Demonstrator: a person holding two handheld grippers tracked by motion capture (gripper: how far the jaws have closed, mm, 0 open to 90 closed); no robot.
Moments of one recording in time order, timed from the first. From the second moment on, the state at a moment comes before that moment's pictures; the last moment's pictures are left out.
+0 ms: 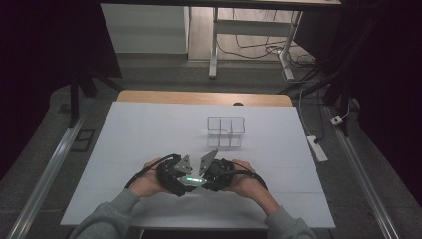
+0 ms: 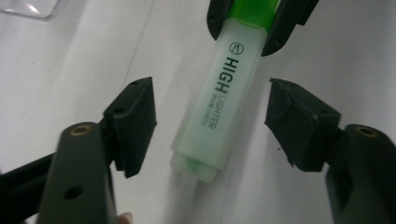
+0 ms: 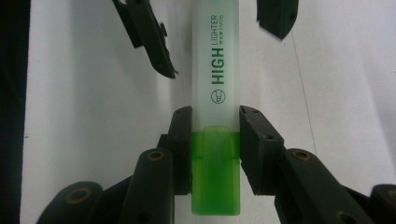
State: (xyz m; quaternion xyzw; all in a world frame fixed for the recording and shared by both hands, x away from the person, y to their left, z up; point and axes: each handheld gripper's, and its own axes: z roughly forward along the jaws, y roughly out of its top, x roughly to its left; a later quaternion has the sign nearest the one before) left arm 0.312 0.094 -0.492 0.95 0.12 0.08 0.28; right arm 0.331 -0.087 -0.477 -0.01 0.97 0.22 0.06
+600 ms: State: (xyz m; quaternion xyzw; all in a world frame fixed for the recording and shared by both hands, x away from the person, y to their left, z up) left arm 0.305 0.083 -0.500 0.96 0.09 0.06 0.26; right arm 0.326 -0.087 -0.477 -0.04 0.97 0.22 0.05
